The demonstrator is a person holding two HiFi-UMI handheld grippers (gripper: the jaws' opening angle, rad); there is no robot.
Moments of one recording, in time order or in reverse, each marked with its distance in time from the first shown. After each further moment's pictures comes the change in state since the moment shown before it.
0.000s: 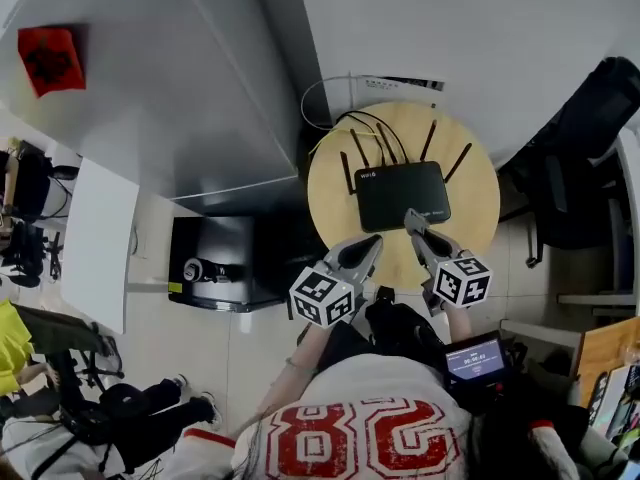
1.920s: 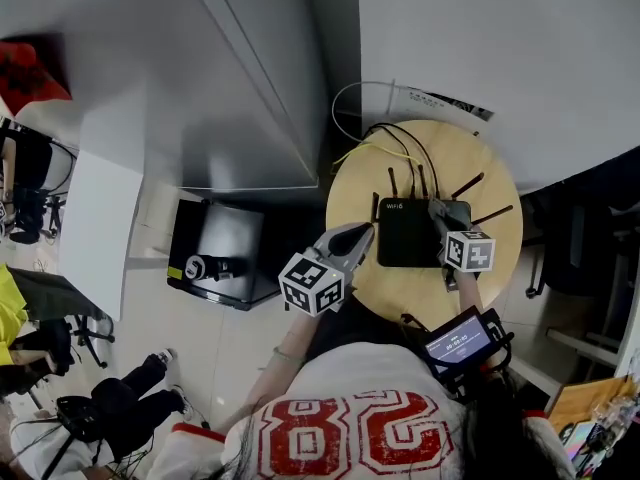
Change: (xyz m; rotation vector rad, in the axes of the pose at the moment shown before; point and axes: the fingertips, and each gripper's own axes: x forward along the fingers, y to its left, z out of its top) left arm 0.012 0.111 0.051 -0.032 0.003 0.133; right arm 0.127 -0.110 0.014 -0.102 0.313 -0.149
